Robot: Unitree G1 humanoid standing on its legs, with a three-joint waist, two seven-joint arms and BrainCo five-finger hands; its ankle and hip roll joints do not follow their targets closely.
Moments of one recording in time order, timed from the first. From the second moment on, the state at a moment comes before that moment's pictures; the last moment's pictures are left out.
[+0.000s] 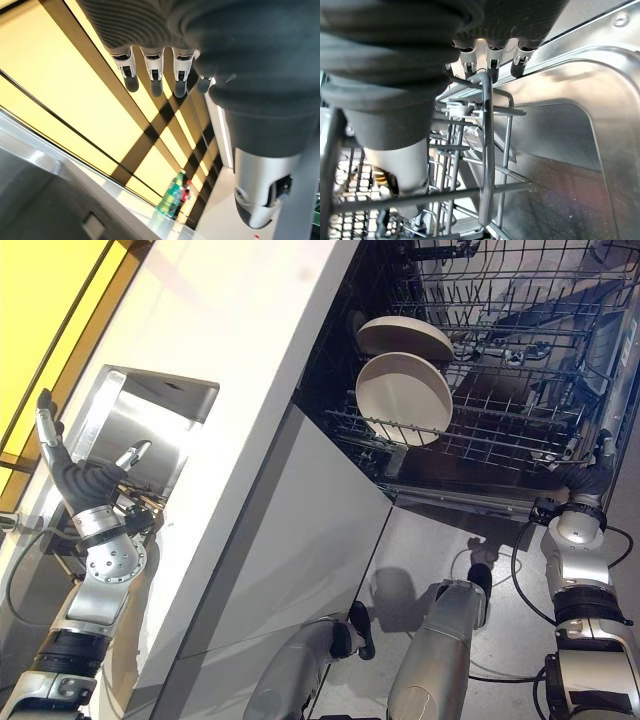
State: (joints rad) left arm -0.22 0.57 -0.02 0.14 0.08 -0.31 0.81; right arm -0.49 -0.76 -0.06 0.73 0.38 -0.14 -0.37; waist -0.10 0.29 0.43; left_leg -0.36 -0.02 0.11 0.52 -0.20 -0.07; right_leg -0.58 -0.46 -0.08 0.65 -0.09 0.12
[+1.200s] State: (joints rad) left arm -0.13 0.60 0.00 0.10 0.02 -0.30 0.73; right arm -0.70 -0.72 0.09 0.74 0.39 -0.11 -0.26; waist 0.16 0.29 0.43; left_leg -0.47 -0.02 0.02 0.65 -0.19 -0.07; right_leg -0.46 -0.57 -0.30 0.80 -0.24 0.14
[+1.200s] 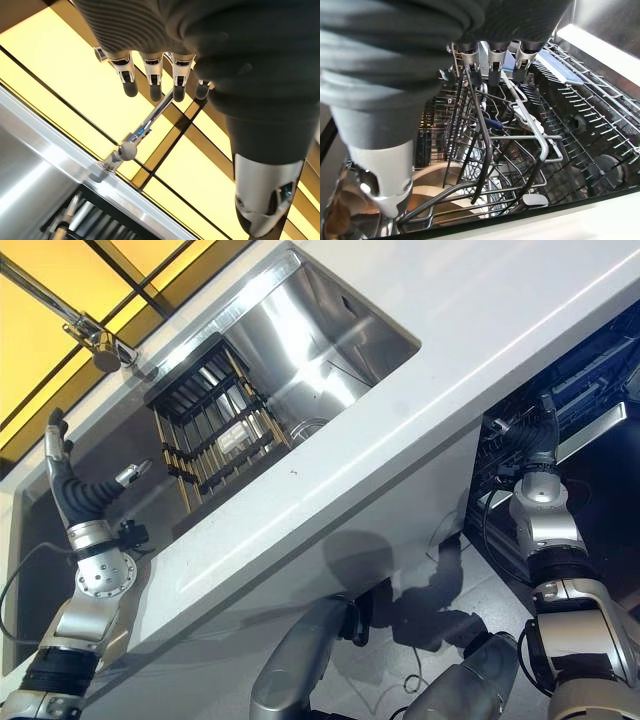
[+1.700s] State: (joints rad) left arm -0.14 0.65 0.03 0.09 0.02 -0.32 0.73; right arm -0.70 -0.72 0.09 0.71 0.38 -0.15 -0.35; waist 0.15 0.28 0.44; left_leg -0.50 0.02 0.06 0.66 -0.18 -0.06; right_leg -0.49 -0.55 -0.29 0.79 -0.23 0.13
